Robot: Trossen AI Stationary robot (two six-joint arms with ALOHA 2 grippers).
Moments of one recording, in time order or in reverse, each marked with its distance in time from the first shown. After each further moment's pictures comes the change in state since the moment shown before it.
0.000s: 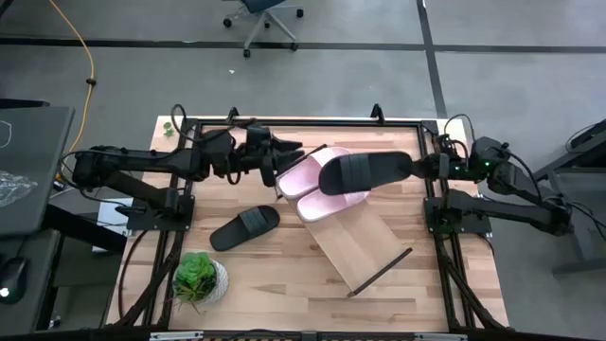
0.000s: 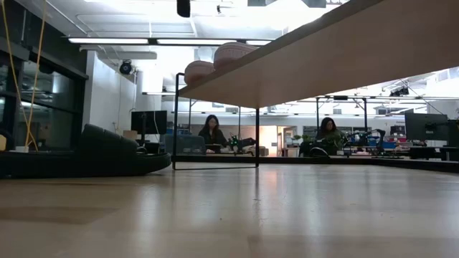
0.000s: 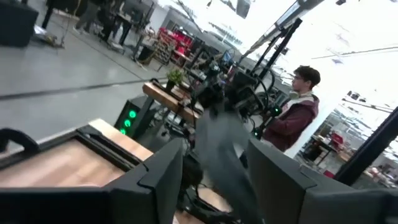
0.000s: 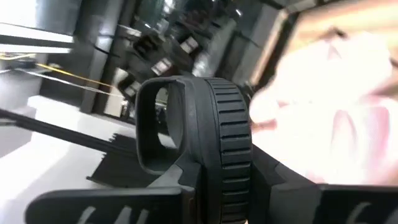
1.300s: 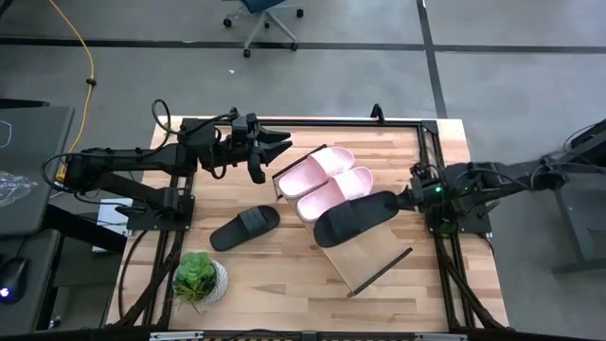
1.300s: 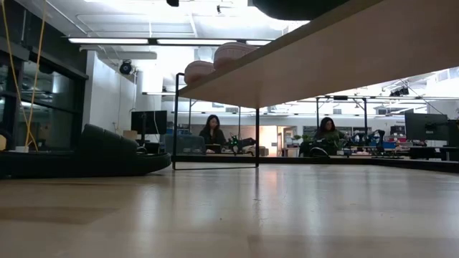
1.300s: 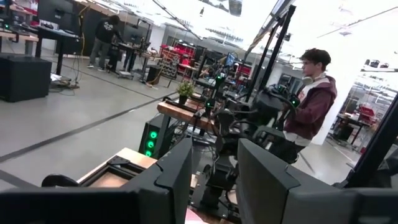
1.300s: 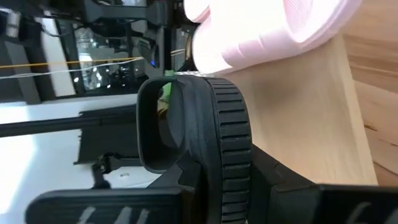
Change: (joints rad) left arm 0.043 -0.099 -0.001 -0.068 0.026 0.242; right arm 0.552 0.168 -0.004 -0.125 0.317 0.407
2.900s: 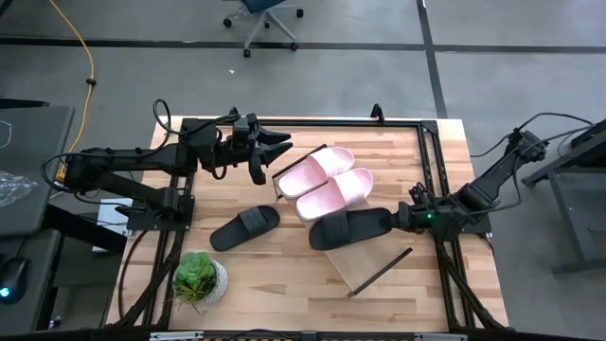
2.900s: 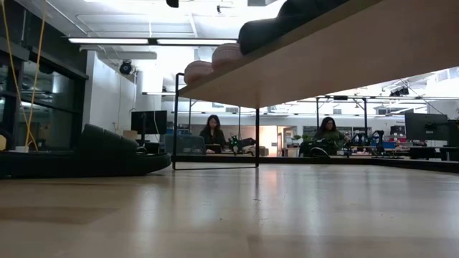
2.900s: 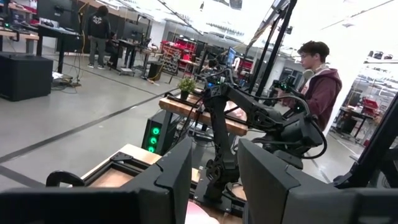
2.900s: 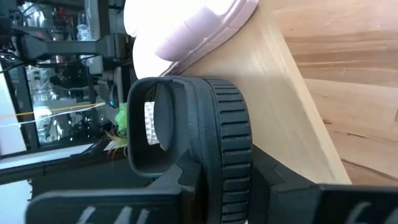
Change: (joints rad) left arm 0.000 0.001 0.000 -0.021 0.003 0.018; right arm 0.458 0.252 -0.001 -0.075 0.575 0.395
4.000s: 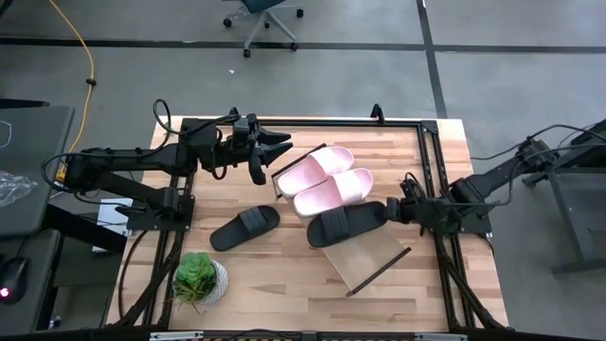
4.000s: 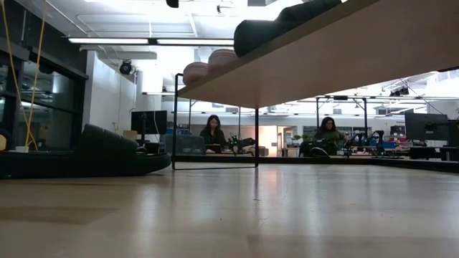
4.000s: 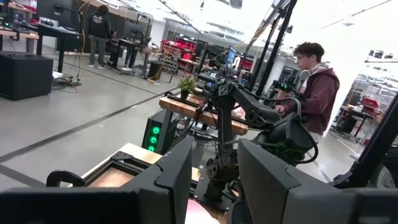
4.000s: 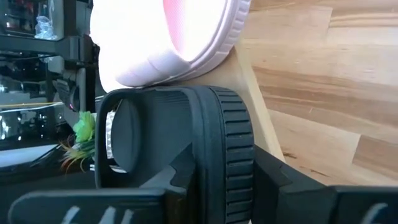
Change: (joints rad) left arm 0.000 0.000 0.000 -0.004 0.000 0.000; right arm -0.224 0.034 0.000 -0.031 -0.173 -0.209
